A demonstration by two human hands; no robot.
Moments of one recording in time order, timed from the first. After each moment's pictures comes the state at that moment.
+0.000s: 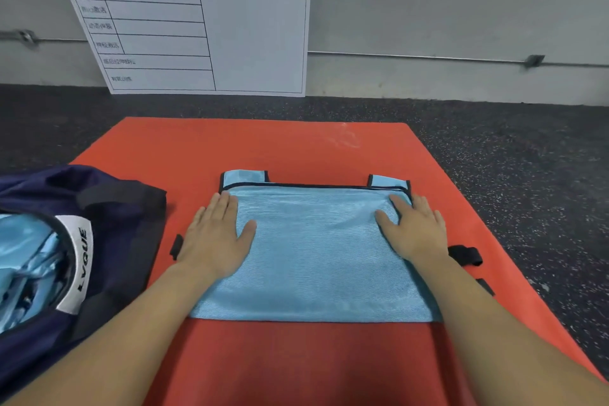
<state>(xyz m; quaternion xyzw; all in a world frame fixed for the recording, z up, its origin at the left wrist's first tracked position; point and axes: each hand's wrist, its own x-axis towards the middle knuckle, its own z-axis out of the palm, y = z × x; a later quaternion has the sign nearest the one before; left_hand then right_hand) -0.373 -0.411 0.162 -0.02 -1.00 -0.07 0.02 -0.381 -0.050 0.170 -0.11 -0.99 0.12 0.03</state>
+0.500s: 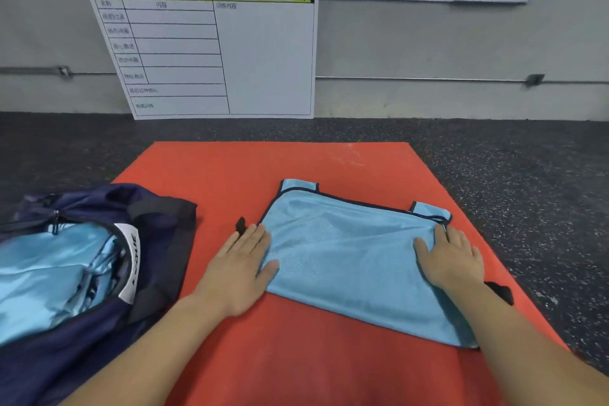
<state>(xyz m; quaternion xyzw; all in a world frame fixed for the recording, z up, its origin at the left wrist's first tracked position) -0.305 -0.411 0.181 -0.16 -0.99 -0.06 0.03 -0.331 -0.013 0.172 -0.20 -0.98 0.07 0.00</state>
